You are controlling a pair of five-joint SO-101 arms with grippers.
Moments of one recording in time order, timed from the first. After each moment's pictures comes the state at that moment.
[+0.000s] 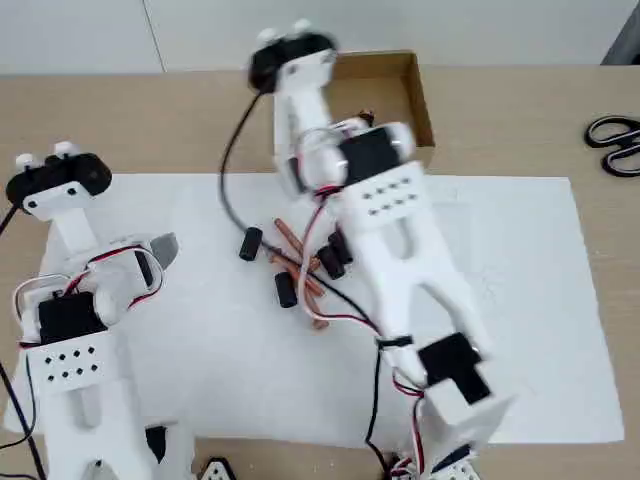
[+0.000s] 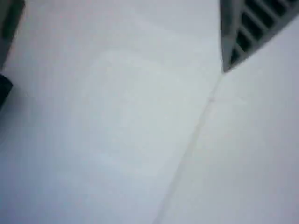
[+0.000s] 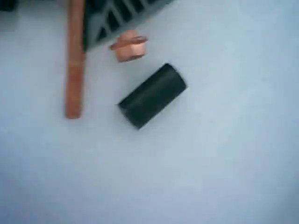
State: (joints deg) left arm -18.5 -45.3 43.3 69.3 10.7; right arm -31.7 13.5 -27.7 80.3 -0.1
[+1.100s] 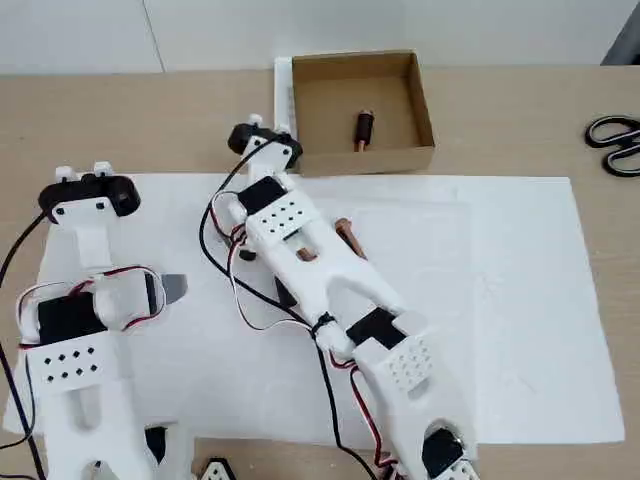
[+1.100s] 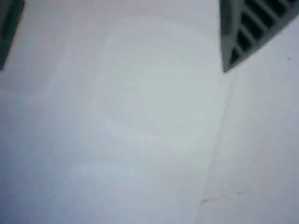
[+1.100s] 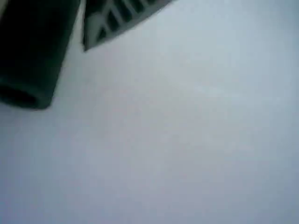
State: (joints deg) left arm -18.5 -45.3 43.3 79.7 0.3; right arm -41.2 36.9 -27.7 69.8 -45.7
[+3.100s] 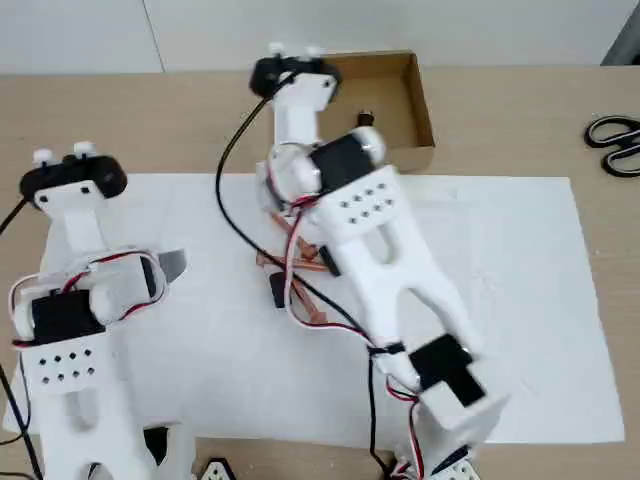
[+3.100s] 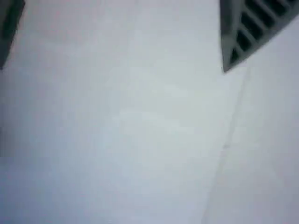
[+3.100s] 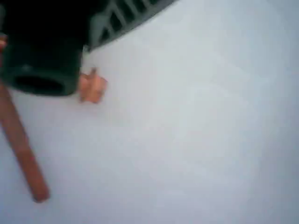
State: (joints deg) left arm -14.5 -43.3 35.2 79.7 7.7; right arm -31.0 9.1 -31.2 92.6 -19.0
